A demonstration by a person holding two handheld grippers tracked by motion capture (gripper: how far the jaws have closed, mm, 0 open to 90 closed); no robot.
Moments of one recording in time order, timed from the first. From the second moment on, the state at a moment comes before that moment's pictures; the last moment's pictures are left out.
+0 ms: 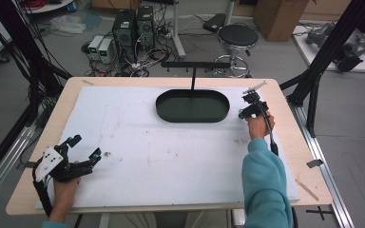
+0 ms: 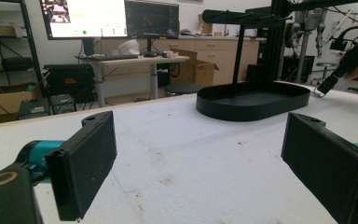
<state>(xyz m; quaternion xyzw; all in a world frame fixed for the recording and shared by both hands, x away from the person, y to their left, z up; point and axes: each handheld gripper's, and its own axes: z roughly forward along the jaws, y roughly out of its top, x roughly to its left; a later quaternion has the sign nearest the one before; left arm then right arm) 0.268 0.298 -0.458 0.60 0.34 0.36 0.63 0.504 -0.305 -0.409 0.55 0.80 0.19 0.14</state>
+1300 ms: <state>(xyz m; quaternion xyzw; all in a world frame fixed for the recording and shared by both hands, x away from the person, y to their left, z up) 0.268 0.298 -0.458 0.60 0.34 0.36 0.63 0.492 -0.320 -0.380 0.54 0.78 0.29 0.14</state>
